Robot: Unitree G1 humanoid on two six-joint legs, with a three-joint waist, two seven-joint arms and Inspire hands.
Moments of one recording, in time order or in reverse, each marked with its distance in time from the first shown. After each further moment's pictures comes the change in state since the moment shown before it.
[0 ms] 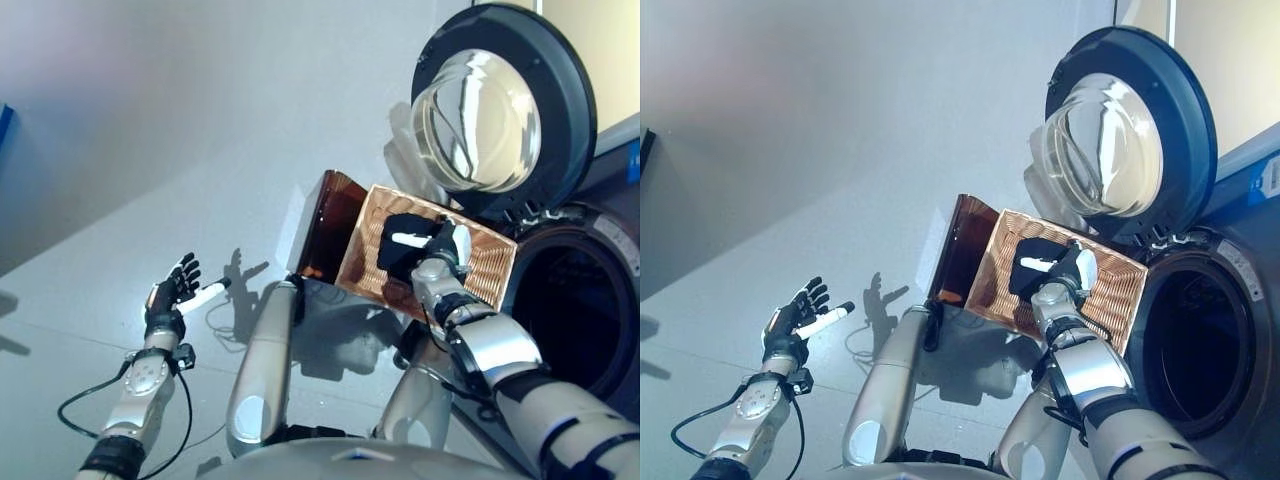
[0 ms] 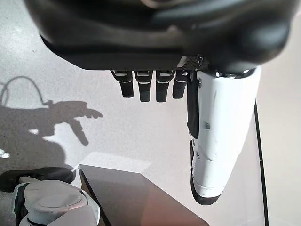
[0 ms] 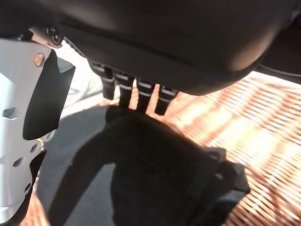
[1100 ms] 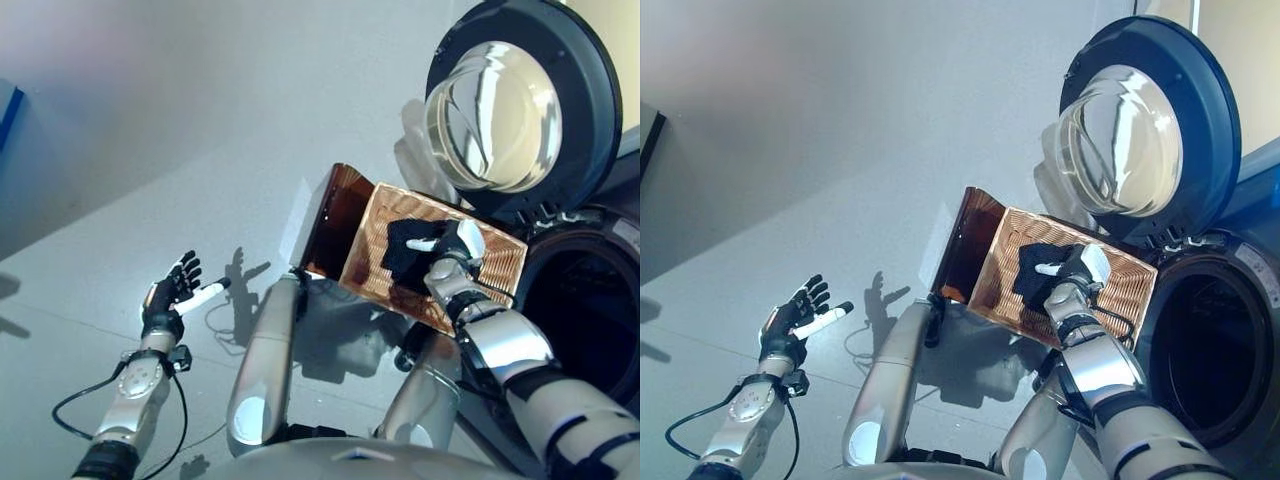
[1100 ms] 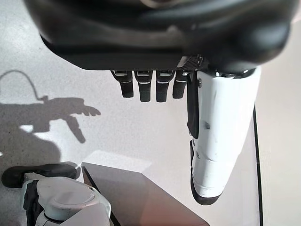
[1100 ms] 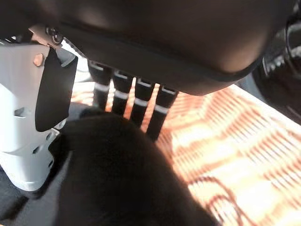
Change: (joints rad) left arm 0.053 0.017 0.024 -0.059 -0.012 0.009 -0.050; right arm -0.016 -0.052 0.108 0.054 -0.217 0.087 0.090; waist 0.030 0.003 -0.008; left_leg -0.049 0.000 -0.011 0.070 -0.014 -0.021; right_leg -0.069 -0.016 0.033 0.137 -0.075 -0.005
